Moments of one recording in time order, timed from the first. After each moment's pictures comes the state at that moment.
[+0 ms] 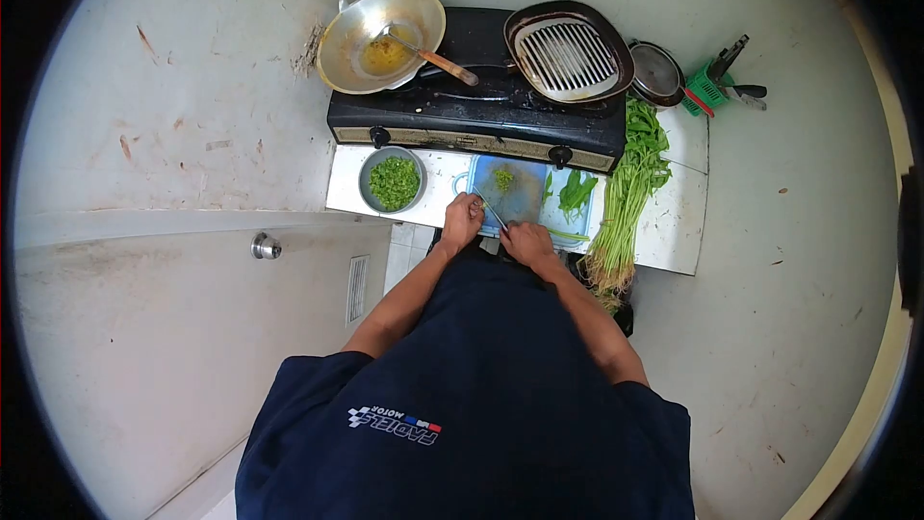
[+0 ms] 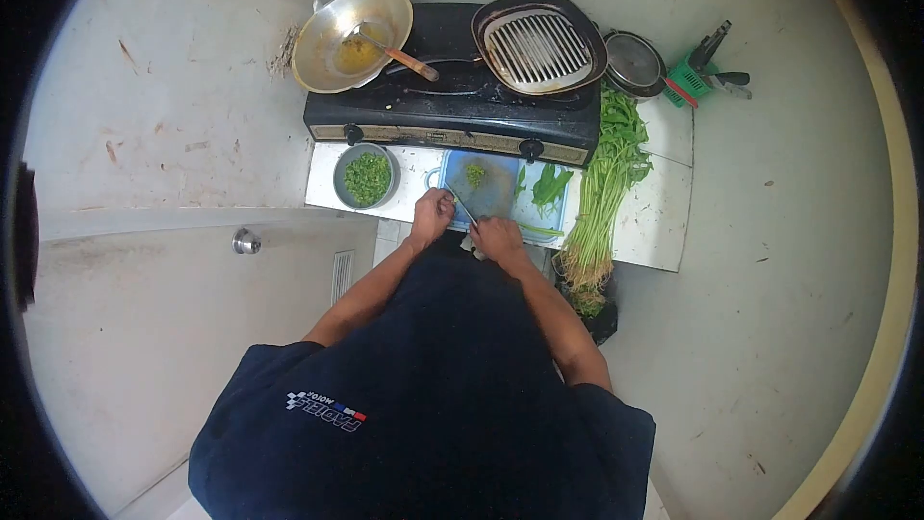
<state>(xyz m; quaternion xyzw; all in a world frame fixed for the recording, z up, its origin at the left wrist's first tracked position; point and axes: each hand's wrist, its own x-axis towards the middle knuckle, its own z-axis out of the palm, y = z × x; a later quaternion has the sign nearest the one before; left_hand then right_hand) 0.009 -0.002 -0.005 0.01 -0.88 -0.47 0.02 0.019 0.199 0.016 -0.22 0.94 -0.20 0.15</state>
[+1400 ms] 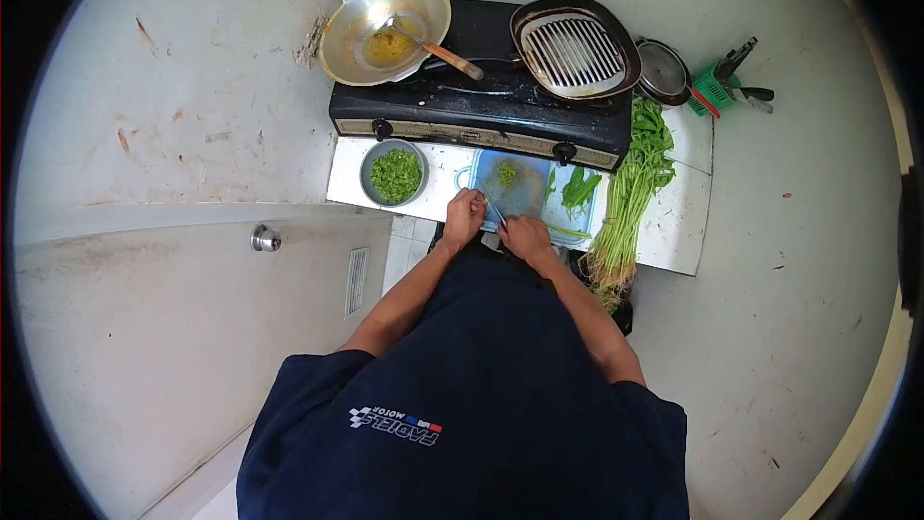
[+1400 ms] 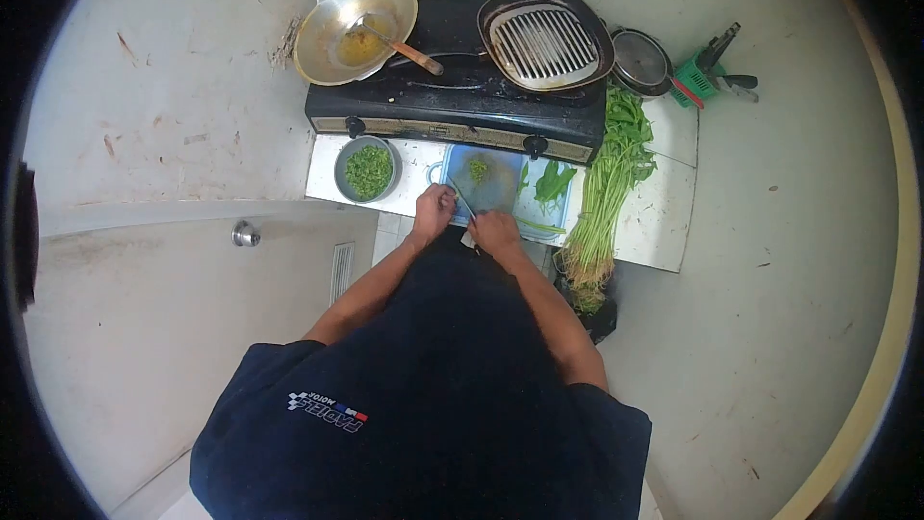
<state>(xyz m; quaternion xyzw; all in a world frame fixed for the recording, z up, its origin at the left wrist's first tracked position) 0.014 0.000 -0.007 0.02 -0.87 -0.49 0.03 0.015 0.187 0.020 -0.21 0.94 -0.19 0.18</state>
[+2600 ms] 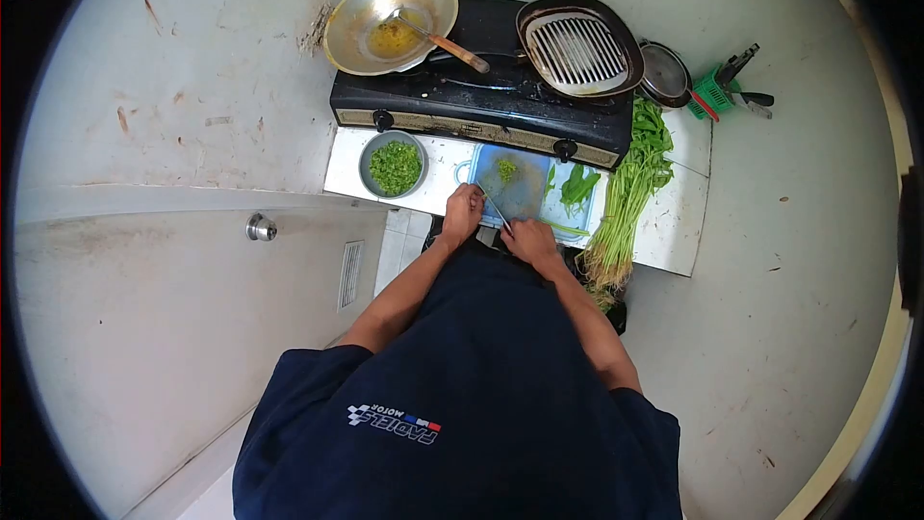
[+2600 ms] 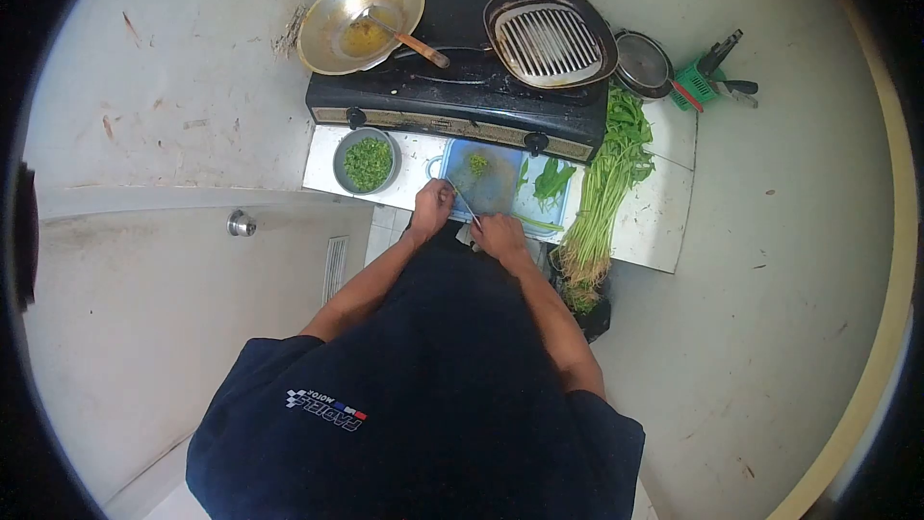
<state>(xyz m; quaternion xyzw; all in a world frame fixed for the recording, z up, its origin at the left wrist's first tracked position) 0.019 0.005 0.012 0.06 -0.87 -0.50 0.00 0.026 0.204 0.033 -0.20 0.94 -0.18 0.21</state>
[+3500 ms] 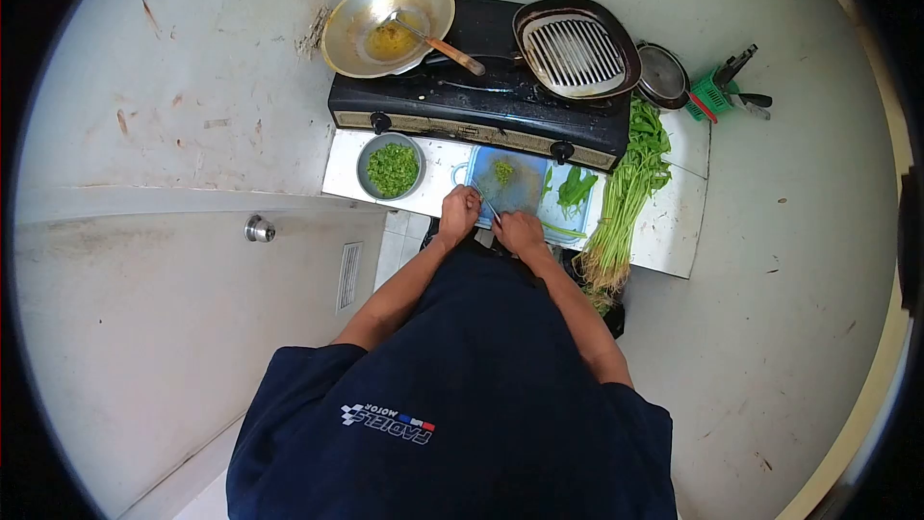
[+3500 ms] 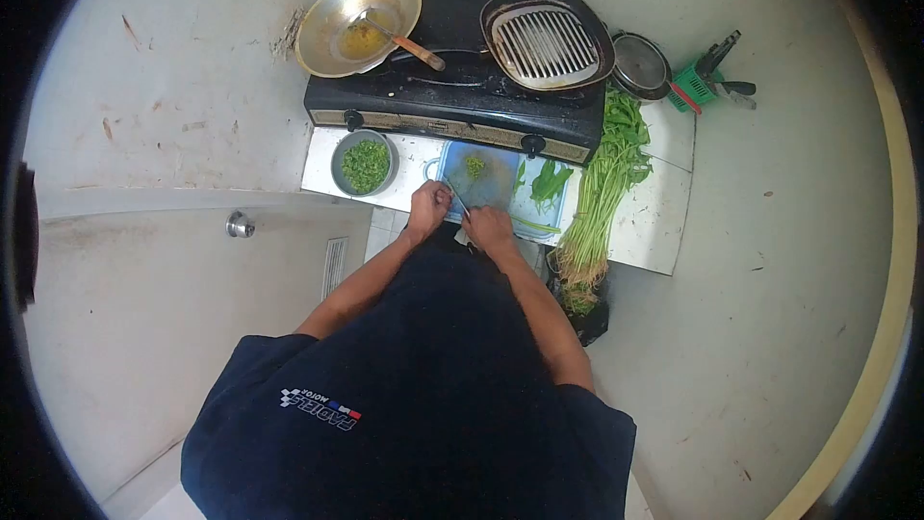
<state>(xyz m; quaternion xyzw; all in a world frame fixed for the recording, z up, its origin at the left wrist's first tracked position) 0.014 0.001 0.004 0.05 -0.87 -0.49 0.01 0.014 0.185 0.018 -0.21 0.95 -0.17 0.18</state>
